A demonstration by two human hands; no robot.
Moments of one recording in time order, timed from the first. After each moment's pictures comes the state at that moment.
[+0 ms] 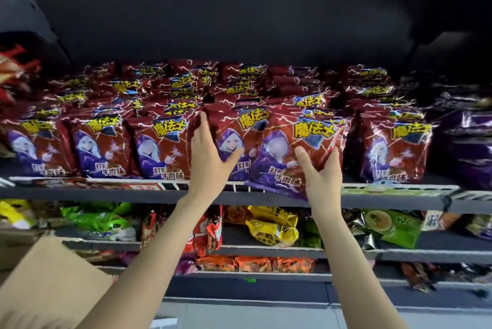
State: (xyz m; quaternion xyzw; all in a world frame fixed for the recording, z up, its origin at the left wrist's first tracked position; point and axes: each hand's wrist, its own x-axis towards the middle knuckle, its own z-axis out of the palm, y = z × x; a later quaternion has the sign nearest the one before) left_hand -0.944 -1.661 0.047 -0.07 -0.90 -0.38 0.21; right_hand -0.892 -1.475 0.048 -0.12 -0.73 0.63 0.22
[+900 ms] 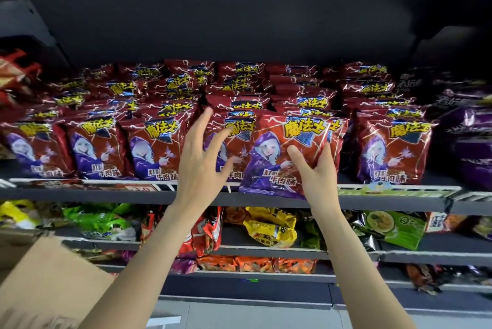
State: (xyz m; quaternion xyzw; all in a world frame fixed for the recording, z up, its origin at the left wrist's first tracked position) left_hand -0.936 -1.666 0.047 -0.19 -0.90 -0.18 0.35; right_hand -0.901 -1.461 0.045 -0.08 -0.73 0.66 0.16
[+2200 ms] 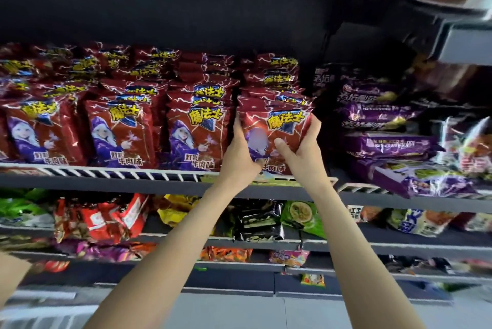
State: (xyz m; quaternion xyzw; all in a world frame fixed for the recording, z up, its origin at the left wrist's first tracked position) left_hand -0.922 -1.396 0.034 -0.08 -0.87 -0.49 0.04; right_hand -0.906 -1.256 0.041 0.02 -0.81 0.56 0.17
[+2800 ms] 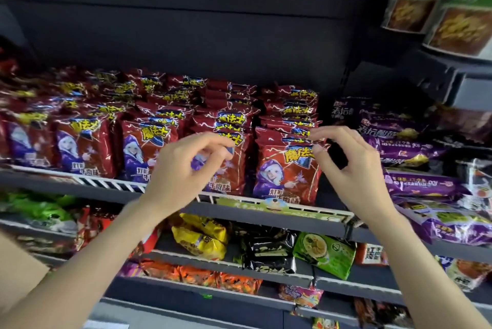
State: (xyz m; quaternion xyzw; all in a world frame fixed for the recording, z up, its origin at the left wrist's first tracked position) left_hand -0.867 -1.495 0.126 -0.26 -0.85 -0.39 0.25; right_hand -0.873 -1.229 0.119 0.18 -0.87 0.36 0.29
